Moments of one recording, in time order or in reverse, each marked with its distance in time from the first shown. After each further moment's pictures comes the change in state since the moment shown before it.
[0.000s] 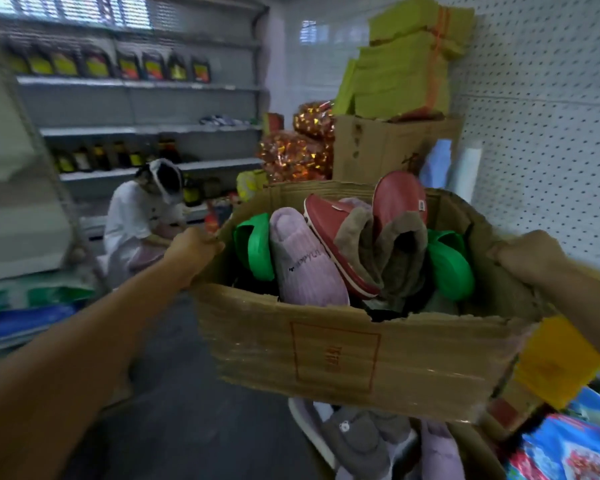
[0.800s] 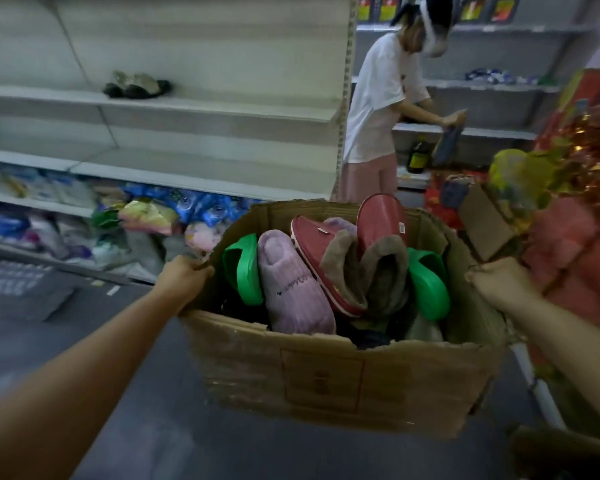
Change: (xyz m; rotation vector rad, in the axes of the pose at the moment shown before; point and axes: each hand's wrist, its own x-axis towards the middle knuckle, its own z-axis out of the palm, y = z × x) left_hand -0.115 -0.411 -0.261 0.087 0.425 -0.725; right_hand -0.176 -0.335 0.439 -0.067 -0.608 -0.546
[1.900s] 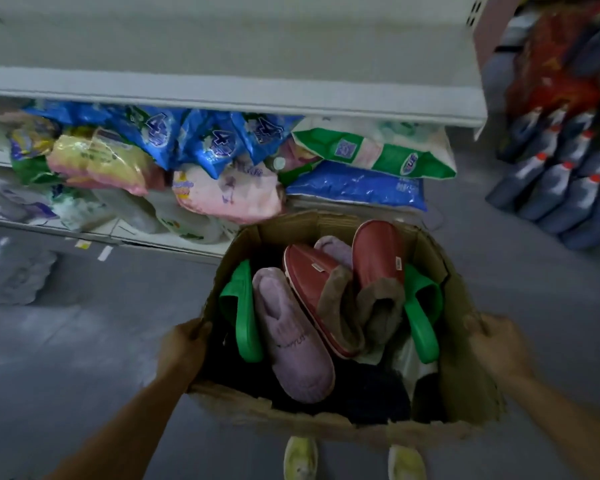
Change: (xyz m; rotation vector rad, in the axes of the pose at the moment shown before) left_hand 0.362 -0.254 0.175 0.075 -0.201 -0.262; right_hand 0.158 -0.066 0.480 0.048 -0.215 0.183
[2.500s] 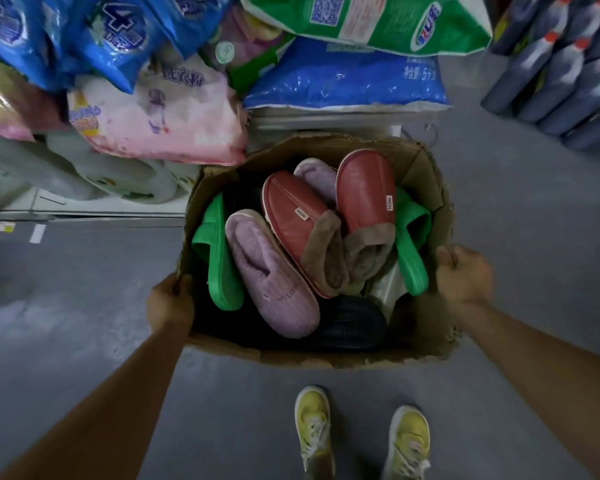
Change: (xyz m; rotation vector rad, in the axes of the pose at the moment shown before) left_hand 0.124 -0.057 0.099 -0.068 0.092 -0.037; right_hand 0.043 0.023 0.144 -0.027 0.231 0.050
